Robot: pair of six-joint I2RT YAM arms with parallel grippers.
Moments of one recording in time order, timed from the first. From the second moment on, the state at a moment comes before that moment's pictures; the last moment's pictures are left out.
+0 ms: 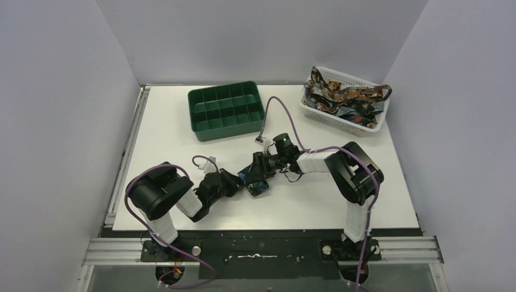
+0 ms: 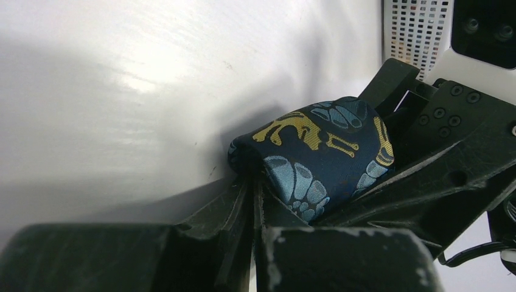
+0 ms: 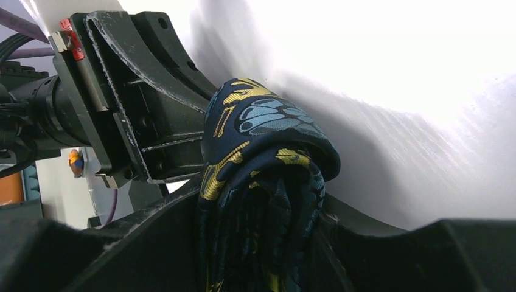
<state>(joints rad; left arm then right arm) -0.71 1.75 0.24 1.09 -0.07 -1.31 0.62 1.91 0.95 0.19 -0.78 0.46</state>
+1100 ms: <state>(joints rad) -0.52 1.09 0.31 0.34 -0.15 -1.05 0.51 1.85 1.37 -0.20 -0.37 0.34</state>
